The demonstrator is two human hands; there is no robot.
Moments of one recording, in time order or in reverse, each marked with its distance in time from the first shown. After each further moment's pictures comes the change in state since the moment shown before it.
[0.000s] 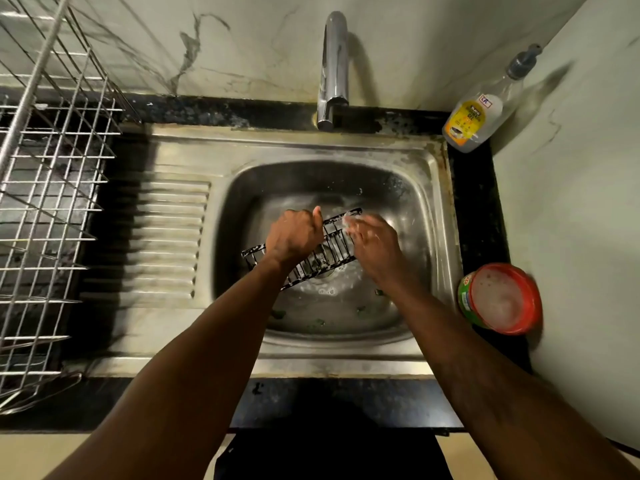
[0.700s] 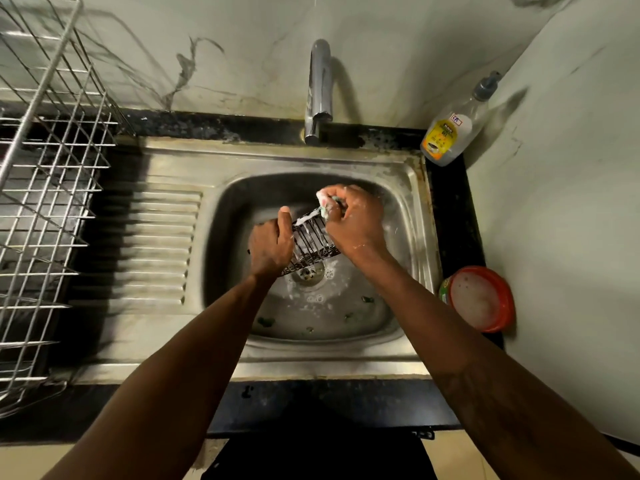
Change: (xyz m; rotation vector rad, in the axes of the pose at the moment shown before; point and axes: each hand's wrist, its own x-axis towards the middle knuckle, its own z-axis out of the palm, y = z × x) left_hand -0.018 -0.007 -0.003 -0.380 0.309 -0.209; right_hand 0.033 -0.080 -0.050 0.223 0.171 0.083
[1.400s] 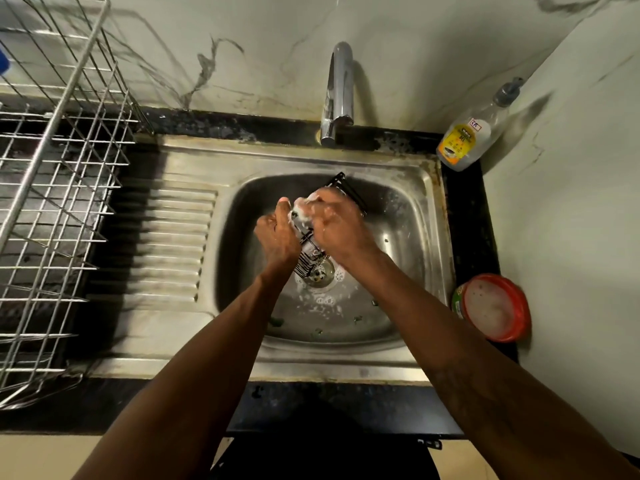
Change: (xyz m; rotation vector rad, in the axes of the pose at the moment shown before) left_hand -0.006 0.036 -0.023 -0.596 0.243 -0.436; right_hand 0.003 -0.017 0.027 -0.178 -0.206 -0.396
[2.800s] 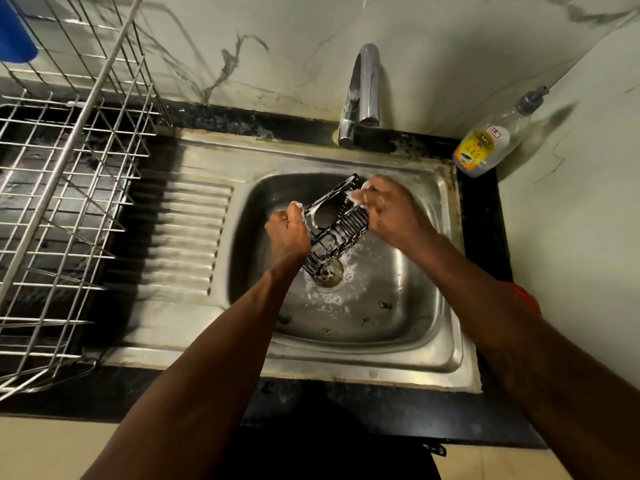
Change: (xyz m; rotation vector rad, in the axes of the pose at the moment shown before) left_hand 0.012 -0.006 -0.004 0.018 -0.083 0.095; right_hand 0.008 0.048 -0.040 -0.098 -0.187 0.061
